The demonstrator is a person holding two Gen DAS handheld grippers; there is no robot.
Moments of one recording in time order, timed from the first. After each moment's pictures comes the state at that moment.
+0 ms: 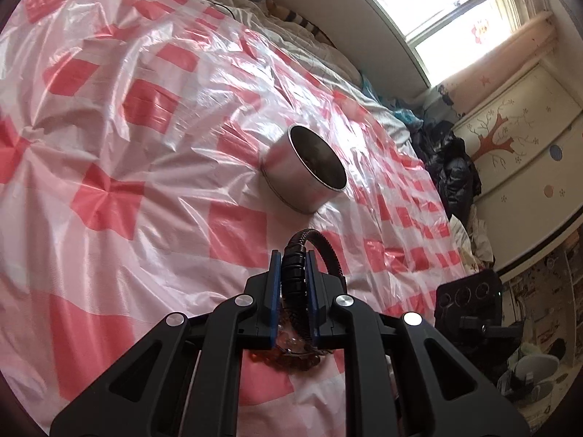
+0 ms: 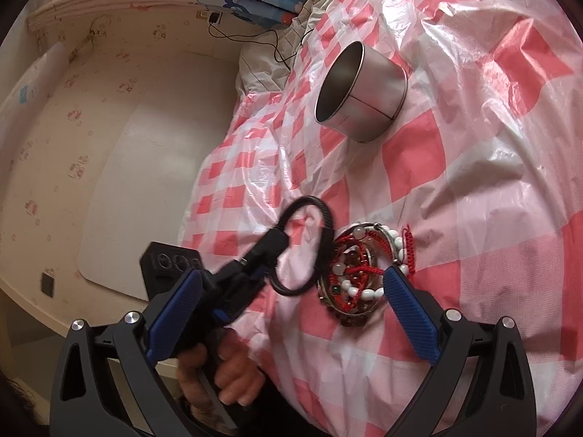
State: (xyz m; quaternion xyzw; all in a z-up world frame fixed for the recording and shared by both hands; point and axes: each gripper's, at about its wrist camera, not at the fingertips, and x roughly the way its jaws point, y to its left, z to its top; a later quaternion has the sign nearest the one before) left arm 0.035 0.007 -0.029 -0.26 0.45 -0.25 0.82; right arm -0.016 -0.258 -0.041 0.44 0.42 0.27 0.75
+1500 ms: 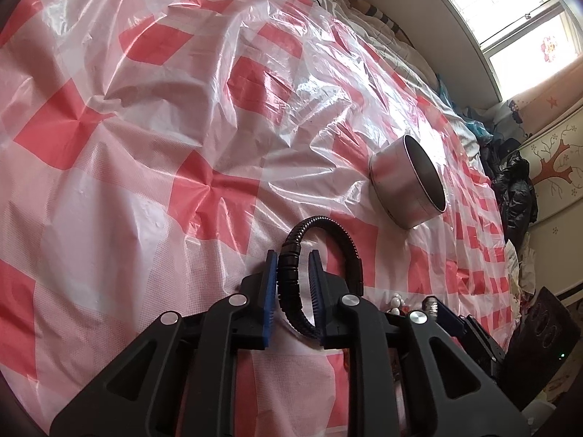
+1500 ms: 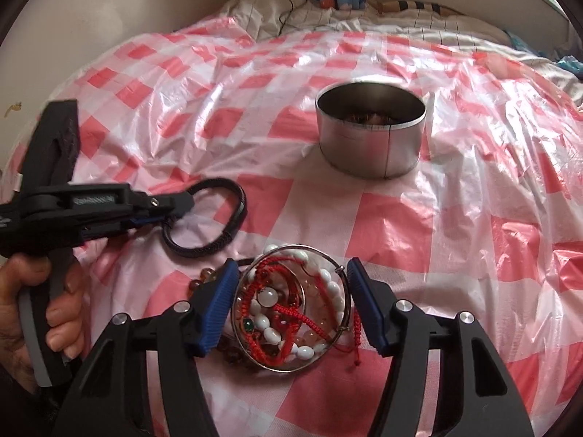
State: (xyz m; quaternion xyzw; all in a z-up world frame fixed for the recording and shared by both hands) left arm 0.063 0.039 -0.066 -0.25 0.51 -0.14 0.81; right arm 0.004 -0.162 -0.014 0.03 0.44 0.16 0.89
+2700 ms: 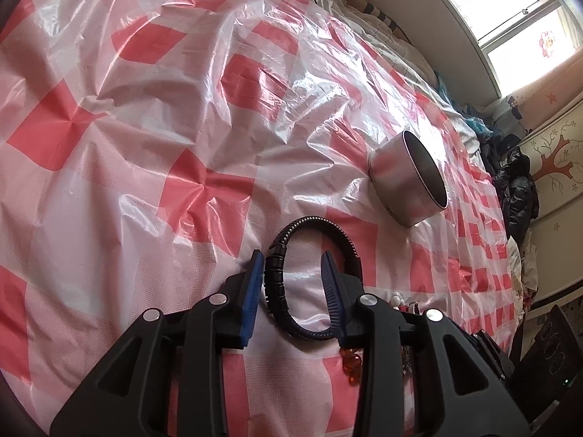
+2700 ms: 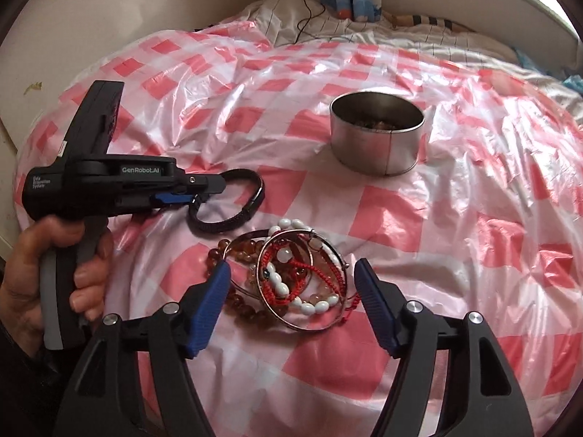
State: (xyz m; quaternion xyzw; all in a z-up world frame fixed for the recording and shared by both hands) left arm 0.064 0.031 -0.069 -0.25 0.51 -0.14 0.81; right arm -0.013 -0.163 -0.015 0.02 0.45 0.17 0.87
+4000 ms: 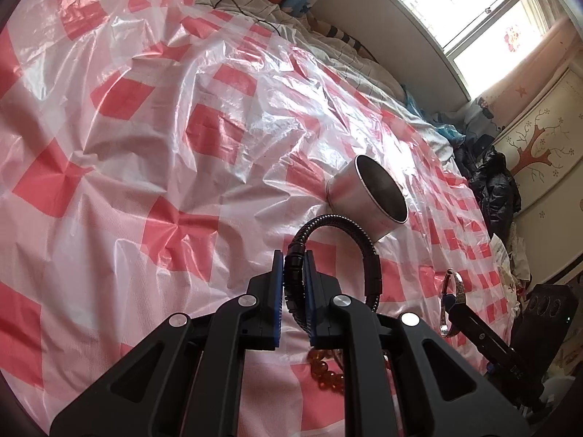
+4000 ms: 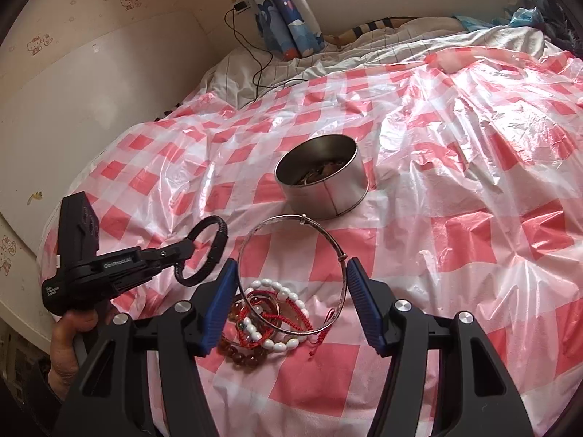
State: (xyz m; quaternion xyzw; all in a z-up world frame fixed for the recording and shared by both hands) left arm 0.054 0.027 -0.030 -0.23 0.44 -0.18 0.85; right arm -0.012 -0.227 0.014 0.16 0.38 0.12 0.90
